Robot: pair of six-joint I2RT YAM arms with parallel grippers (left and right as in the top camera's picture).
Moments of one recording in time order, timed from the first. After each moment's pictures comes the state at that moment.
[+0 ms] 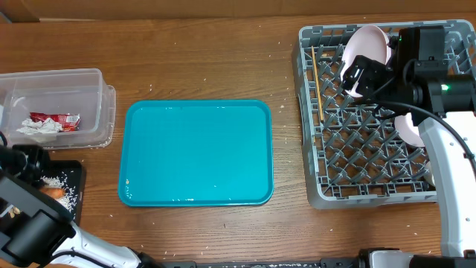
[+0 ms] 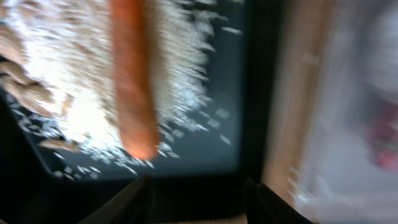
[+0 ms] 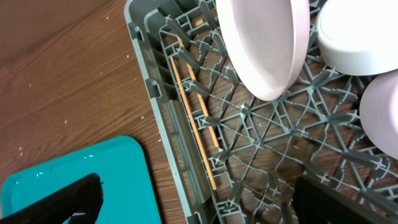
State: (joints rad) left arm 0.85 1.97 1.57 -1.17 0.08 -0.67; right arm 0.02 1.49 1.56 -1.05 -0.09 0.44
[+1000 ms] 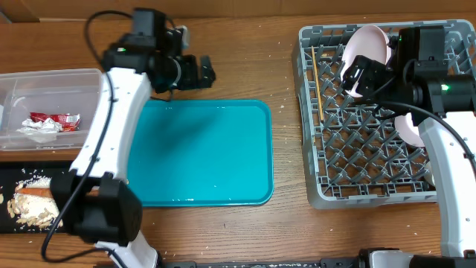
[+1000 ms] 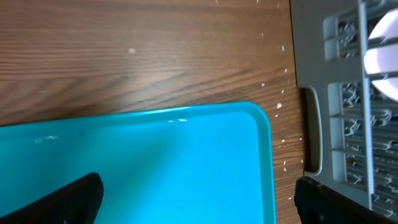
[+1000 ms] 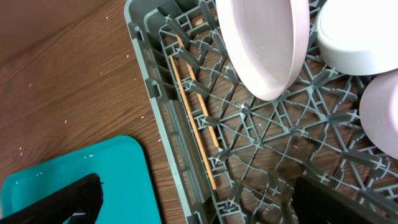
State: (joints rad) left arm -0.15 1.87 1.73 -0.98 0.33 -0.20; right arm 0.02 1.49 1.56 -1.05 -0.09 0.44
